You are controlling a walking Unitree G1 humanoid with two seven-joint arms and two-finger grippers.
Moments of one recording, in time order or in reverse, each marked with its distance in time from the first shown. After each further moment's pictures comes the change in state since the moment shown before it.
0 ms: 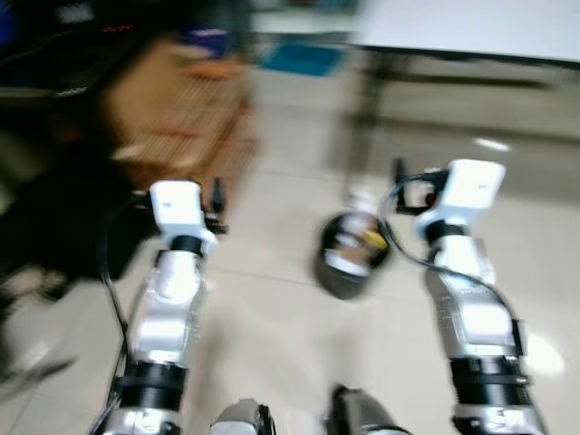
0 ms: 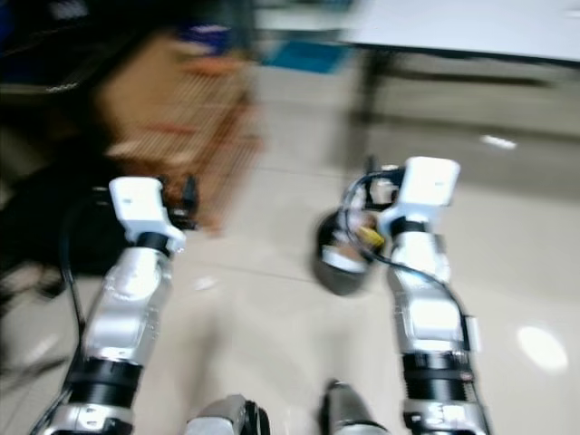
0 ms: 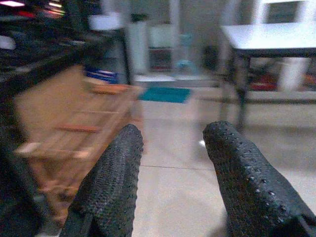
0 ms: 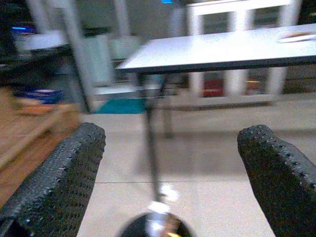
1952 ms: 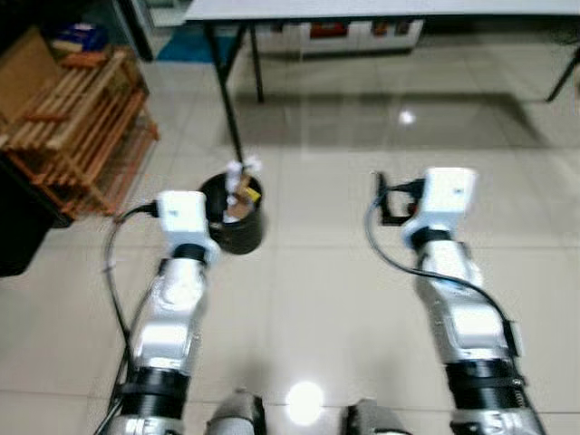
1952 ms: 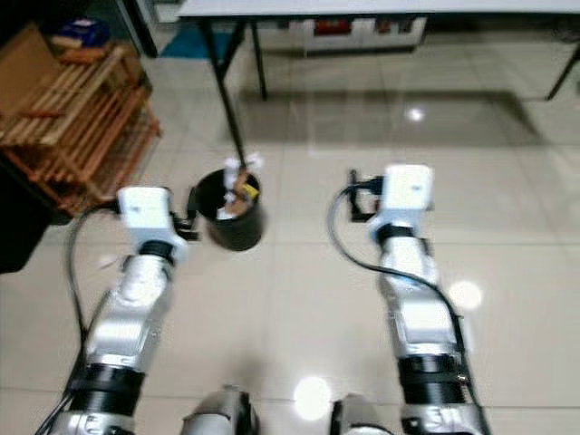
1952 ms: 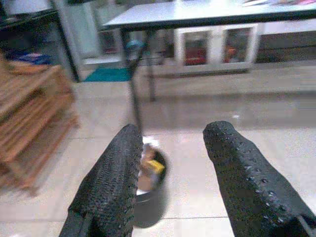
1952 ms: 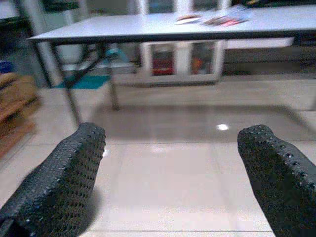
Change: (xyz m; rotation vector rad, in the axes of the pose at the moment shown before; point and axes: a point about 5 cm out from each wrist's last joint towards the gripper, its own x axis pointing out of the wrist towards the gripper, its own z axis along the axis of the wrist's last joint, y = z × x) left arm -0.003 -0.005 -0.007 0.022 0.066 0.001; right arm -0.003 0.010 -0.011 -0.061 0.075 0.059
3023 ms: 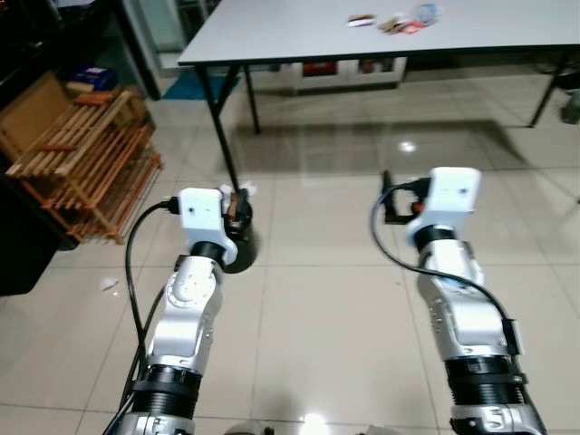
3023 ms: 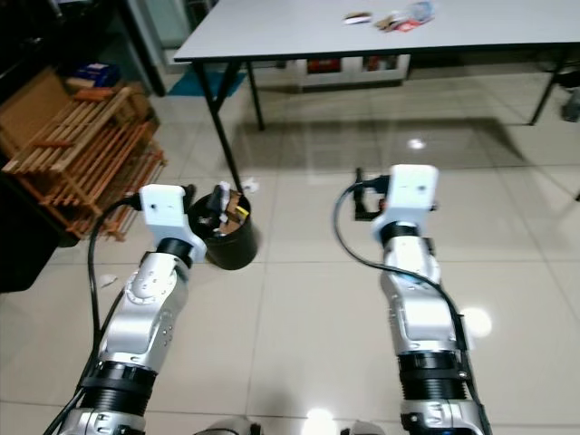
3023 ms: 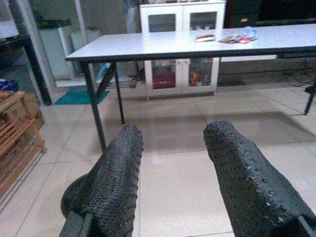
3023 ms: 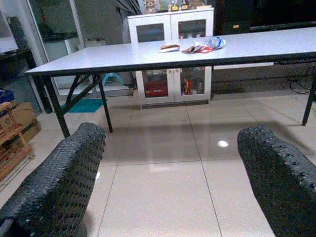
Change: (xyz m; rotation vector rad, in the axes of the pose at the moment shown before) left arm 0.001 -0.019 0.002 -0.074 -0.005 -0.106; right arm 0.002 -0.002 -0.003 0.013 0.001 -0.017
